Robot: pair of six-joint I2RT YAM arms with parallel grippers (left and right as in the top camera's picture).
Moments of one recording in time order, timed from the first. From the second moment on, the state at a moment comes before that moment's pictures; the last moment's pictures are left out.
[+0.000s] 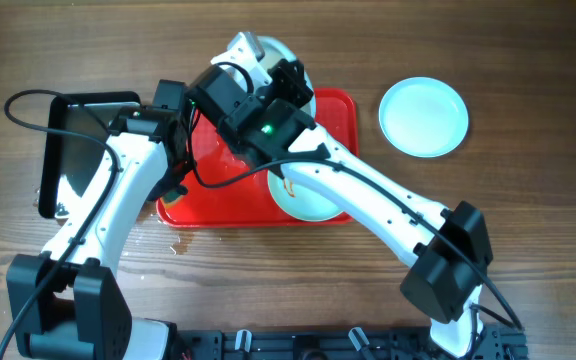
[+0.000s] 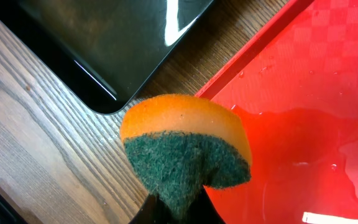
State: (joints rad) left arm -0.18 1.61 1.21 -1.13 -0.35 -0.92; right arm 0.87 2.01 1.89 -0.85 1.04 -0.11
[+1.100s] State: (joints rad) left arm -0.18 1.61 1.21 -1.12 -0.34 -0.92; right arm -0.25 2.01 1.54 -0.86 -0.13 0.22
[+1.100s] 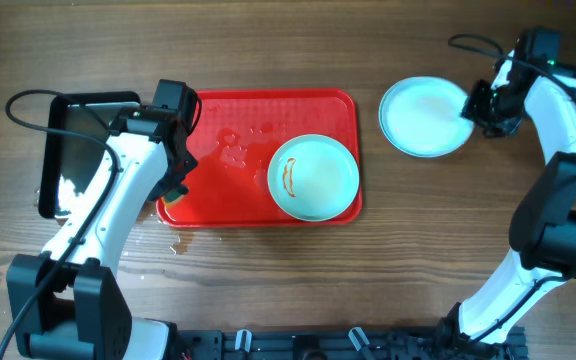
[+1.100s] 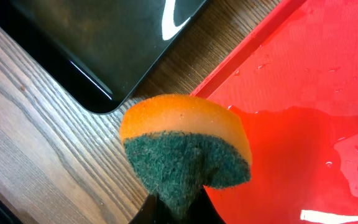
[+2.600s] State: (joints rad) left arm -0.18 1.61 1.20 -1.11 -0.31 -0.92; right arm 0.34 1.93 1.32 -0.89 -0.08 0.28
